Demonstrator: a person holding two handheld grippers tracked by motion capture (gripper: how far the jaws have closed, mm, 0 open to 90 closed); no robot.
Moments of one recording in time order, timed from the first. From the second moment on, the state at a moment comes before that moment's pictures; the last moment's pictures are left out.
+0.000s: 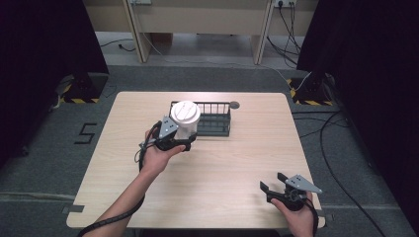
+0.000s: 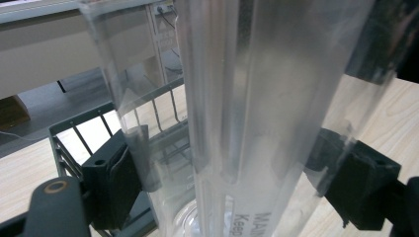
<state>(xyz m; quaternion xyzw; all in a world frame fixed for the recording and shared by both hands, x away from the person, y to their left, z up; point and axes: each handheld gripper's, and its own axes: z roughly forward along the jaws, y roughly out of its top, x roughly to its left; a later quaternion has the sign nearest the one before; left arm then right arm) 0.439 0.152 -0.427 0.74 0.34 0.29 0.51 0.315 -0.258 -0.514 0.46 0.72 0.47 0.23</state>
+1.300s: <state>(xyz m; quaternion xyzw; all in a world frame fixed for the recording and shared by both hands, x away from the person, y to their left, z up) 0.469 0.141 -0.402 0.73 0.33 0.30 0.51 0.315 -0.258 -0.514 0.46 0.71 0.48 0.22</state>
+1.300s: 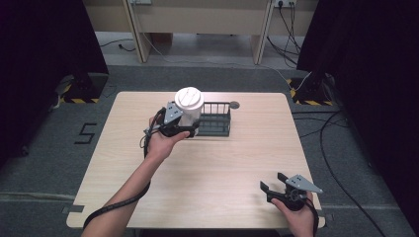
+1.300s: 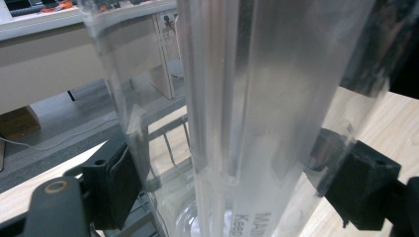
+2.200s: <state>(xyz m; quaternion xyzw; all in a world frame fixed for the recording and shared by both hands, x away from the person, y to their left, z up) 0.488 0.136 -0.385 0.73 0.34 0.31 0.51 0.316 -0.259 -0.514 0.46 0.71 0.48 0.22</state>
